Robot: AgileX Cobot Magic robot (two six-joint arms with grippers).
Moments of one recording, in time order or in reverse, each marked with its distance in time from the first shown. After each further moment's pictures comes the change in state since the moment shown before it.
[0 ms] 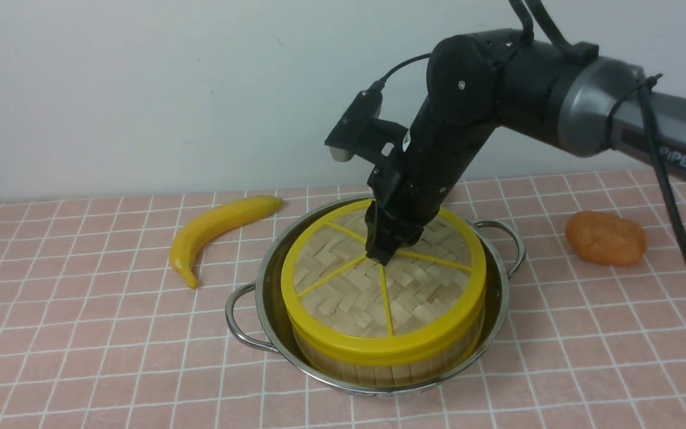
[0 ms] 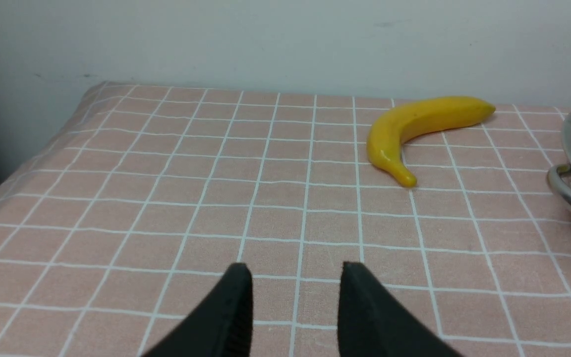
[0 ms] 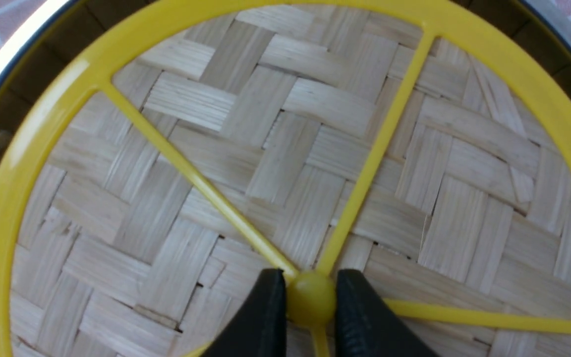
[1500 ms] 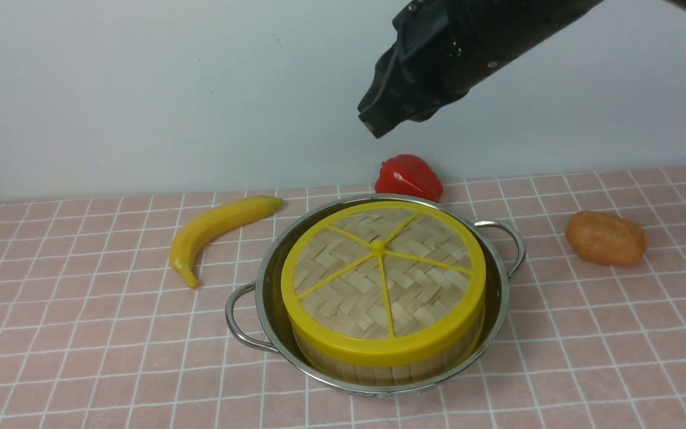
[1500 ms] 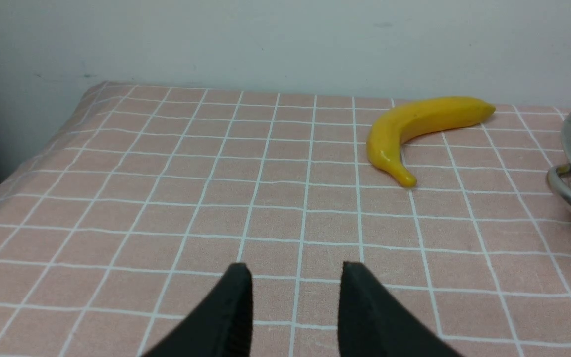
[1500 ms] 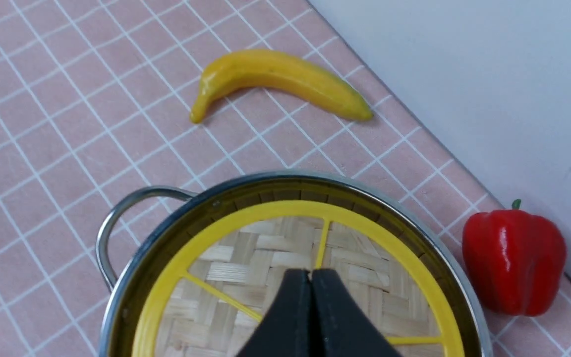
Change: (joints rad) right arm -0.001 -0.301 -0.002 0.058 -0.085 0.212; left arm 0.000 0.000 0.000 0.000 0.000 0.000
